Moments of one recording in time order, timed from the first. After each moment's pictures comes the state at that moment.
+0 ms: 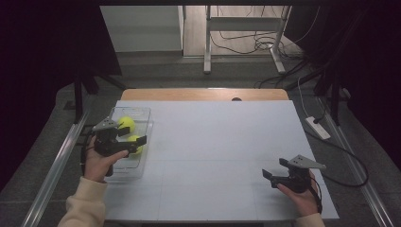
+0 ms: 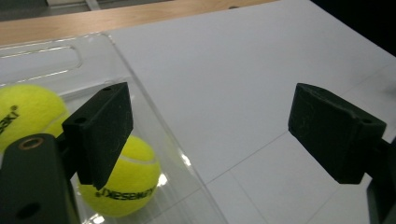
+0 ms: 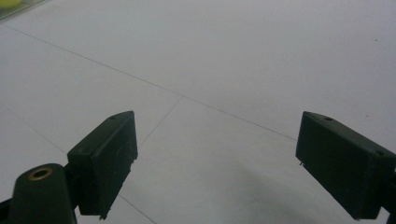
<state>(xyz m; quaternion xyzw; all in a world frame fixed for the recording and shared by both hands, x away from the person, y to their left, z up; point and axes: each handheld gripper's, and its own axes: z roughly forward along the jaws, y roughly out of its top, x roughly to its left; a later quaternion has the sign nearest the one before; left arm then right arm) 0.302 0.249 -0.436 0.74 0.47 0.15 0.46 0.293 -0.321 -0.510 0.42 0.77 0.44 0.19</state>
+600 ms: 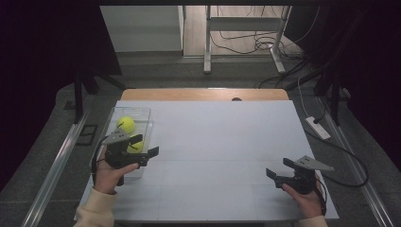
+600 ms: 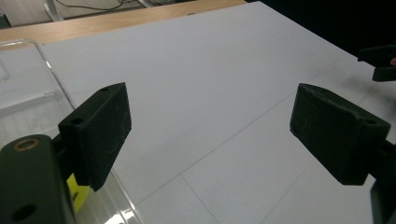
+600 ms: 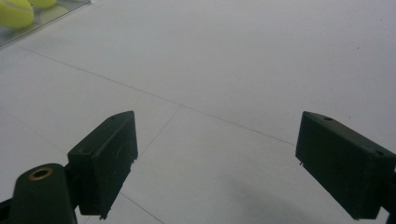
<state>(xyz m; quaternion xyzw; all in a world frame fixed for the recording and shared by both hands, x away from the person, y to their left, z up) 0.278 0.216 -0.447 0.74 0.43 0.14 0.49 0.286 -0.330 -0.501 0.43 0.75 0.46 0.19</state>
